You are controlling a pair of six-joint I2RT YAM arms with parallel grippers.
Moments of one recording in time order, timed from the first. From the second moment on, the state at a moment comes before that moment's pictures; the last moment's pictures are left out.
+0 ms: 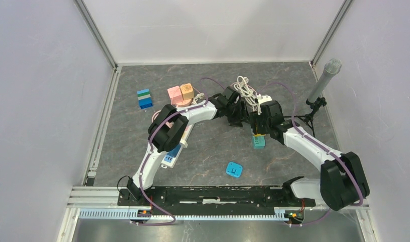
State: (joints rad) left arm -0.79 2.29 1.71 -0.27 0.32 -0.88; right arm 0.38 1.29 0.72 -0.29 0.14 0.12
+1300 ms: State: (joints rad) left arm -0.79 2.37 1.81 -0.29 0.38 -0.94; right arm 0.38 1.13 0.53 -0.07 0.11 0.15
